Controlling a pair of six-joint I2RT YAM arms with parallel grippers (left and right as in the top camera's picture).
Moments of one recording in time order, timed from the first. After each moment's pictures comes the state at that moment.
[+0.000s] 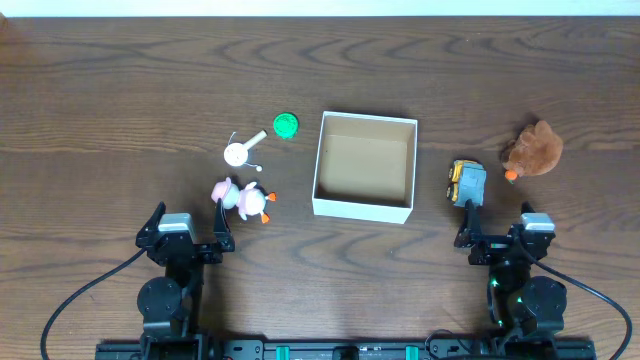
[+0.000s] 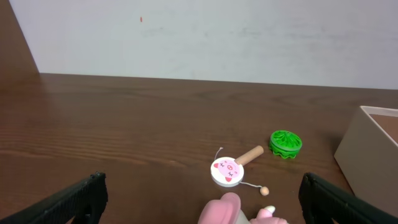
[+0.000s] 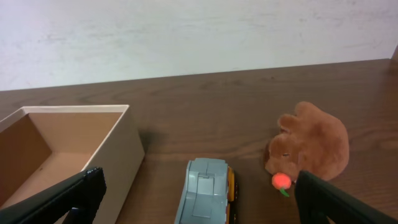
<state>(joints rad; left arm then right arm) 0.02 0.02 0.01 -0.10 0.01 -0.04 0.04 0.01 0.05 -0.16 0.03 0.15</state>
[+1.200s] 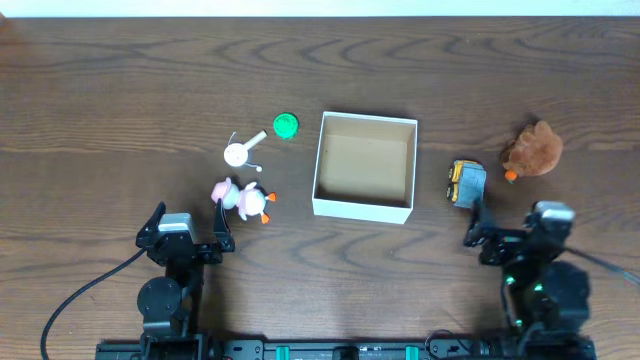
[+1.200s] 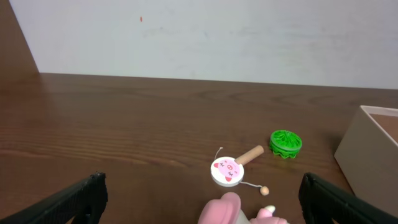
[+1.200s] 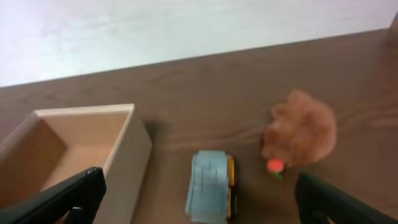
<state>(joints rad) 0.02 0.02 0.01 -0.10 0.01 -0.04 0.04 0.21 0.34 -0.40 0.04 0.21</state>
